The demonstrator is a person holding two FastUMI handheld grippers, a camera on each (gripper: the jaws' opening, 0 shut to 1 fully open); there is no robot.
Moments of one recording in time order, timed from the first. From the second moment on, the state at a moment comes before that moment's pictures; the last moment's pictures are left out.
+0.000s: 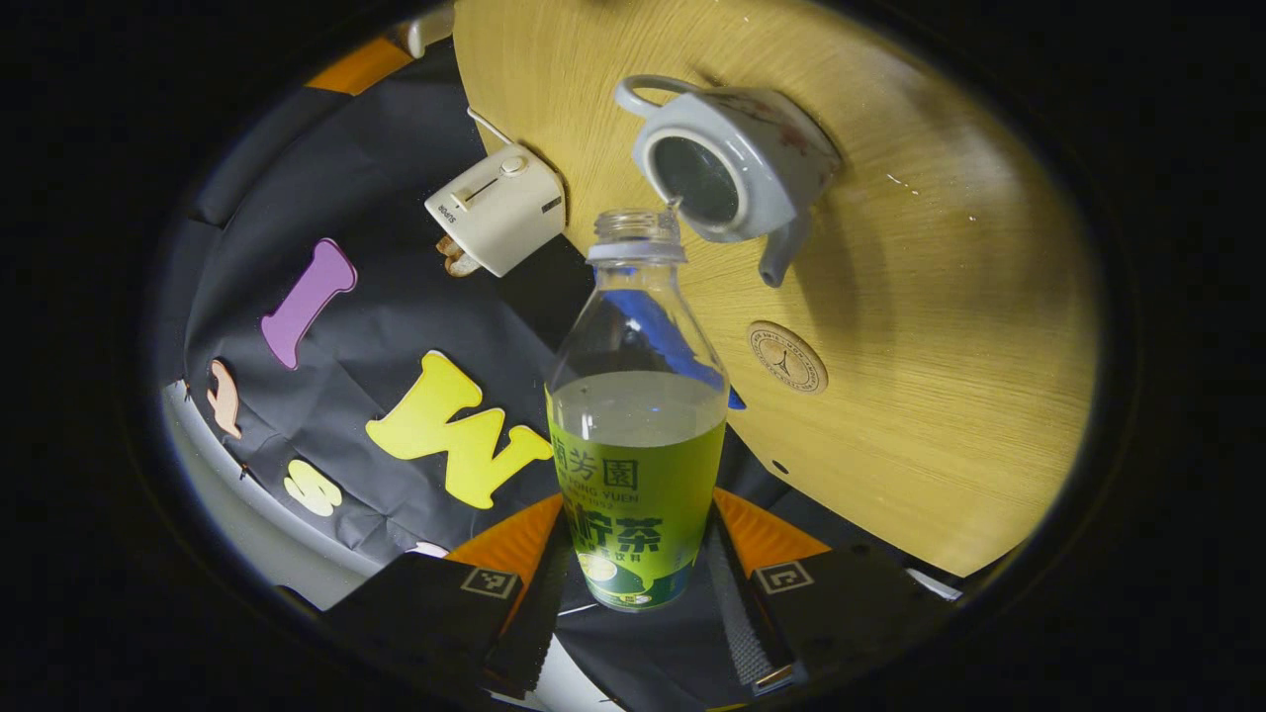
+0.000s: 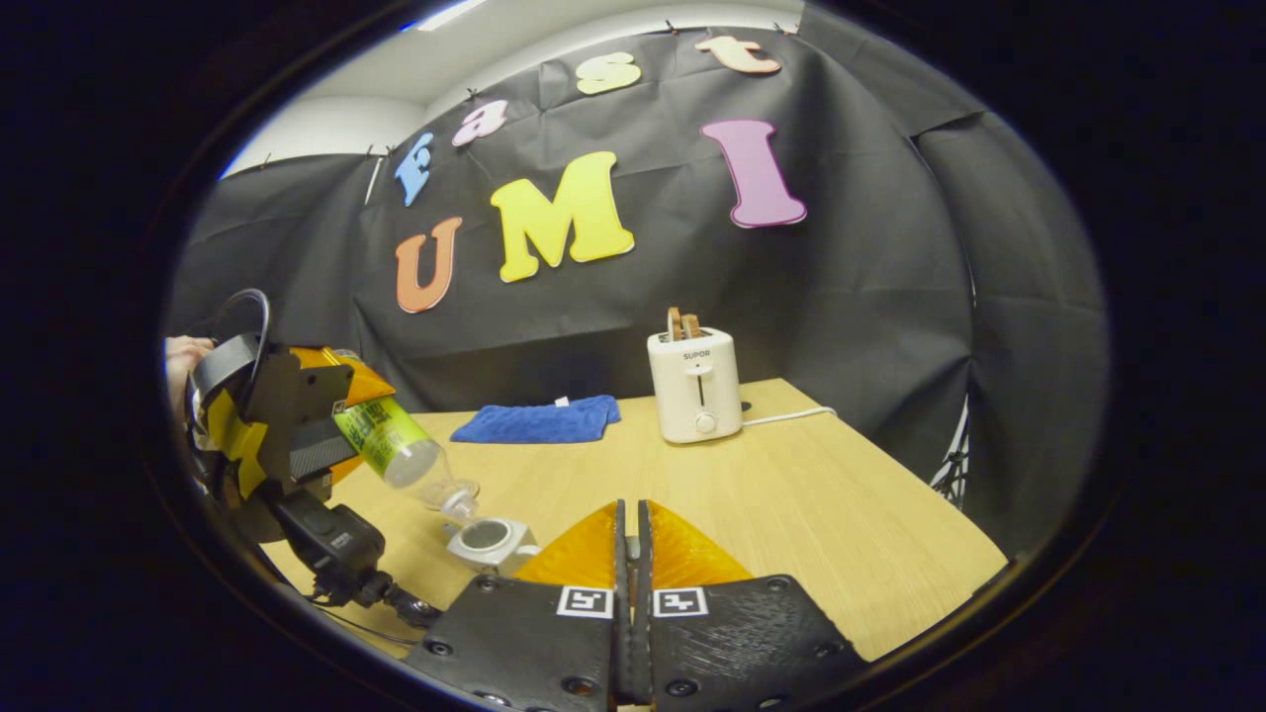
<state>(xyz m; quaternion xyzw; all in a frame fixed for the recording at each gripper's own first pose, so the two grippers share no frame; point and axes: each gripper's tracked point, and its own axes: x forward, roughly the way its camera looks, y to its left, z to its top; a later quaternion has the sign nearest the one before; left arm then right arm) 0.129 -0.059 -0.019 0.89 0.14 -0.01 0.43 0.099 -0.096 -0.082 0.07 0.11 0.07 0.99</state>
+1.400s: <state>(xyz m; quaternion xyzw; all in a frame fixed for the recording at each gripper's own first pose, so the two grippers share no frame) 0.161 0.002 -0.069 -0.01 0.14 -0.02 0.99 0.088 -0.081 -0.065 0.09 0.10 0.08 0.99</state>
